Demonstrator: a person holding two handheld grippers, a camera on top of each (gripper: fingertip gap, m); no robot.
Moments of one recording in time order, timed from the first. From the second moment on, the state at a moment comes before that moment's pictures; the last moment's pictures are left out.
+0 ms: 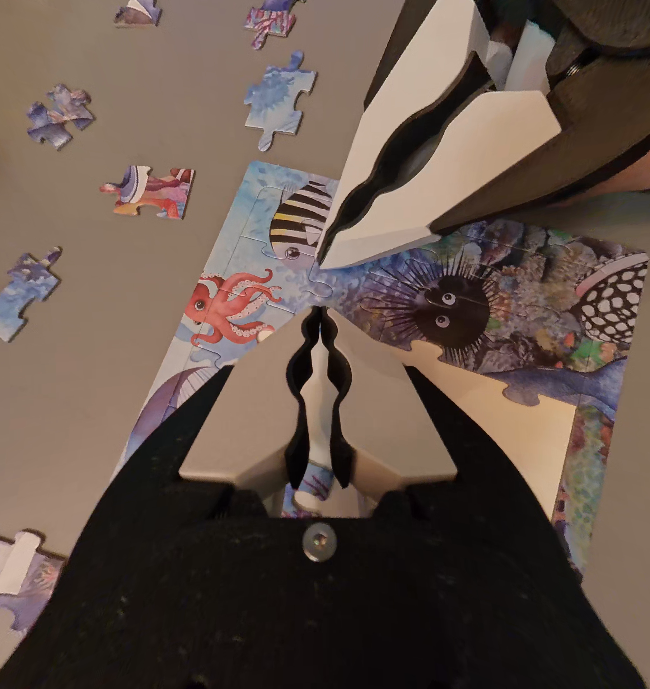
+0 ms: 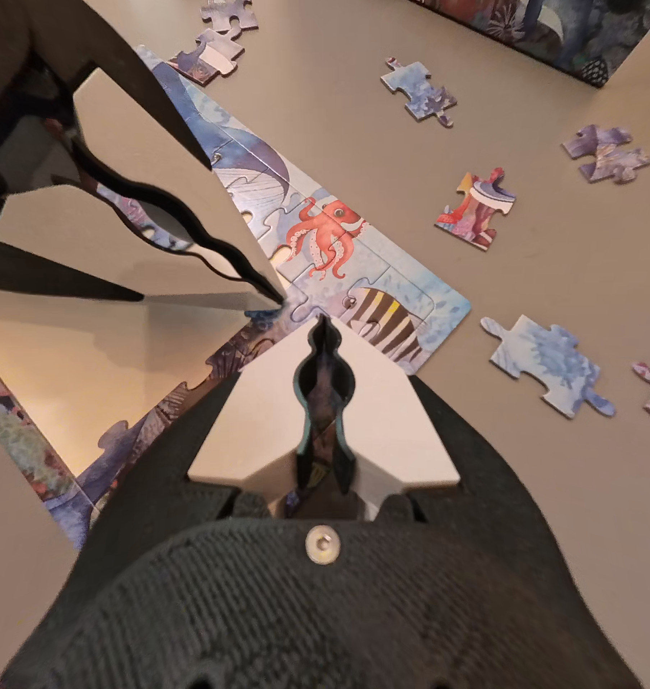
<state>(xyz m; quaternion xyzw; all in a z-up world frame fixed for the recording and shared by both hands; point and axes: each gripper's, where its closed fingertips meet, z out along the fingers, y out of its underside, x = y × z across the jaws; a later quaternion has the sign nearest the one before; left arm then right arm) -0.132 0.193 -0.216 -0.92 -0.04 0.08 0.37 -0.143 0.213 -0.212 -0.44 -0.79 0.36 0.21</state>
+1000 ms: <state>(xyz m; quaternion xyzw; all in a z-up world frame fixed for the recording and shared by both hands) -0.138 0.196 -0.216 -0.92 -0.05 0.13 0.36 -0.148 0.214 -0.211 -0.44 -0.79 0.33 0.26</state>
